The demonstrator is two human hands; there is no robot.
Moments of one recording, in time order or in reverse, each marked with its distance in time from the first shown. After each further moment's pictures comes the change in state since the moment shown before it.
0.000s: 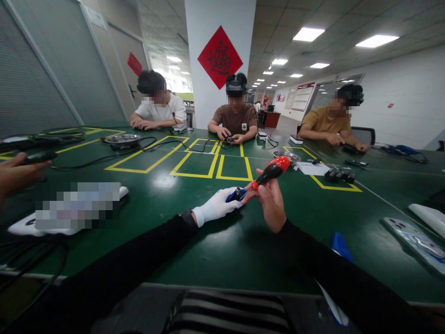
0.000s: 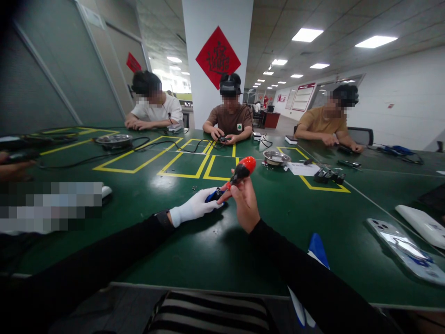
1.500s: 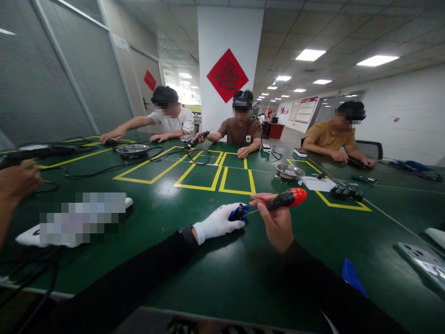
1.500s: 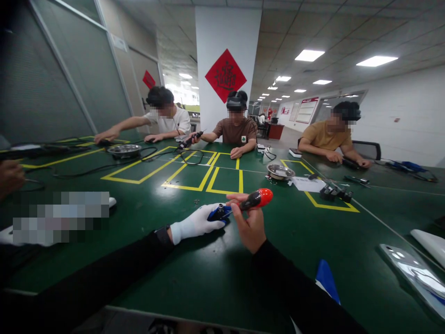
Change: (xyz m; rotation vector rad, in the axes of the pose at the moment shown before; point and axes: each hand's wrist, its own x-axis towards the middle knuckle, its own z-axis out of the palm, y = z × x) left_hand 0.002 -0.004 -0.002 0.043 -0.062 0.026; right_hand 0.008 -0.007 -0.010 -0.350 0.068 -0.181
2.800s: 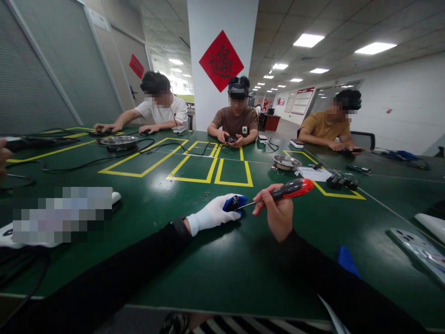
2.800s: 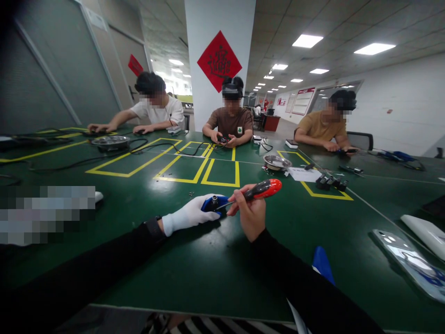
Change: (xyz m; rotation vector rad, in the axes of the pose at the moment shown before) left_hand 0.001 -0.006 0.001 -0.387 -0.023 -0.092; right_hand -0.002 0.004 0.001 0.203 0.122 0.227
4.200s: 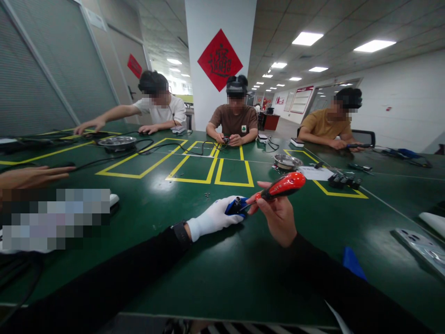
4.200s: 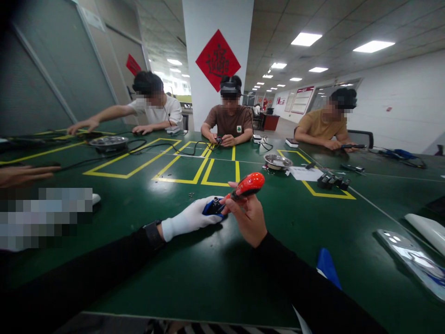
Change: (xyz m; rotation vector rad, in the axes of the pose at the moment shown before) left_hand -0.001 -0.004 0.002 0.226 0.049 0.071; right_hand -0.005 0.002 -0.001 -0.032 -0.209 -0.042
